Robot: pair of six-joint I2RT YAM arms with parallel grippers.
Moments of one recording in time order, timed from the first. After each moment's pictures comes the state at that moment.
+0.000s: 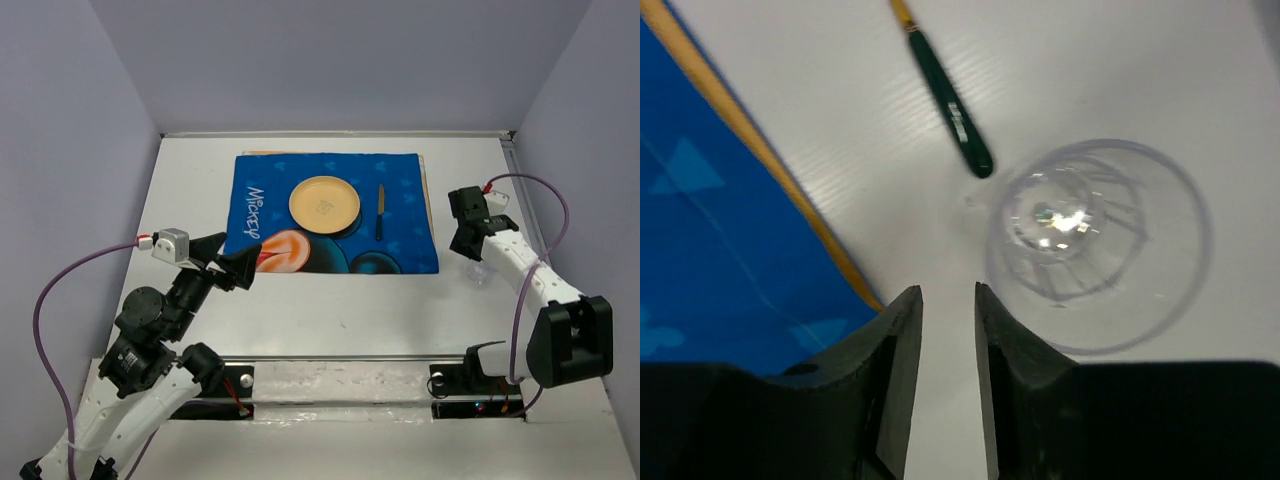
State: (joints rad) left arm -0.67 0.28 0.68 -0.27 -0.20 -0.32; right arm 0.18 1.30 0.93 -0.70 0.49 0.61
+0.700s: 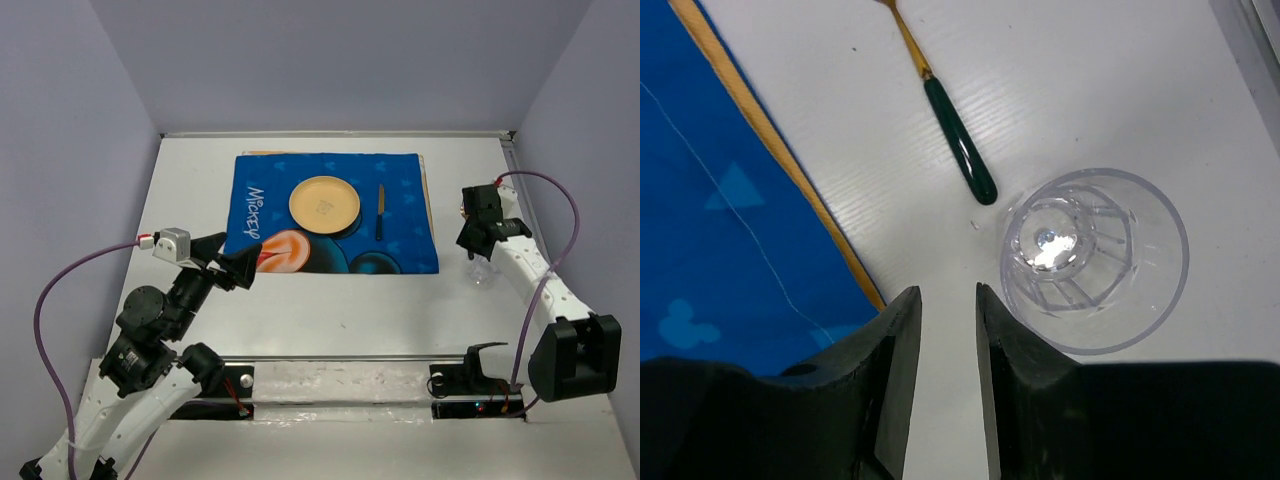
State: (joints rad) left arm -0.67 0.28 0.68 -0.27 -0.20 -0.32; right arm 0.12 1.25 0.93 -0.66 0.47 0.53
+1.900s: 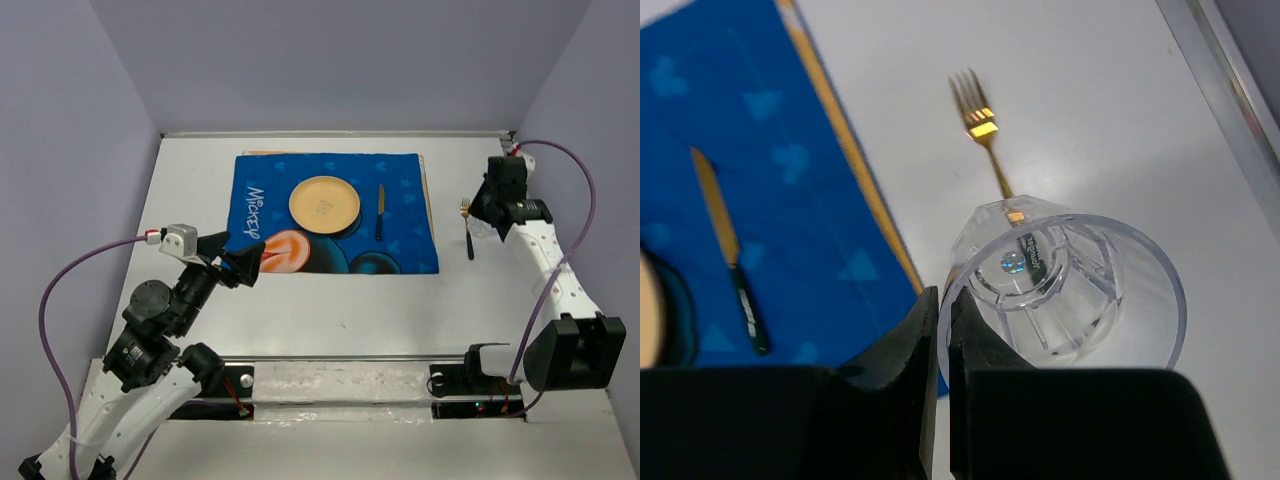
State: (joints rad) left arm -0.67 0.31 0.68 -0.27 -0.21 -0.31; right arm 0.00 1.25 1.09 -0.59 0.29 0.43
